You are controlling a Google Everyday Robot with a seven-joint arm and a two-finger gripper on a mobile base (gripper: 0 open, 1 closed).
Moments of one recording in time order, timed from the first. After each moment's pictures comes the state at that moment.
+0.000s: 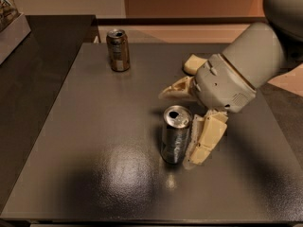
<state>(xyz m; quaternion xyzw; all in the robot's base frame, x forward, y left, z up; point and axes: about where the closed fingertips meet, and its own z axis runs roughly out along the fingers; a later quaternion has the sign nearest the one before) 0.380 -0.049 0.910 -0.73 0.59 0.26 0.22</state>
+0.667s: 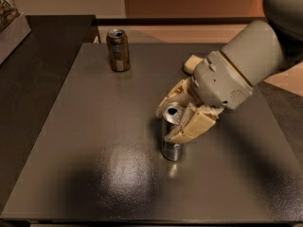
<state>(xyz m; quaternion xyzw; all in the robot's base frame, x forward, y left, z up) 0.385 -0.043 0.914 -0.72 0.59 0.28 0.24</state>
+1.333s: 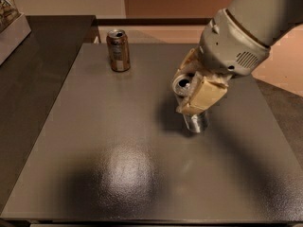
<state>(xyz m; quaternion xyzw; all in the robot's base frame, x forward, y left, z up) 0.413 -0.064 0.962 -0.71 0.65 0.15 0.21</state>
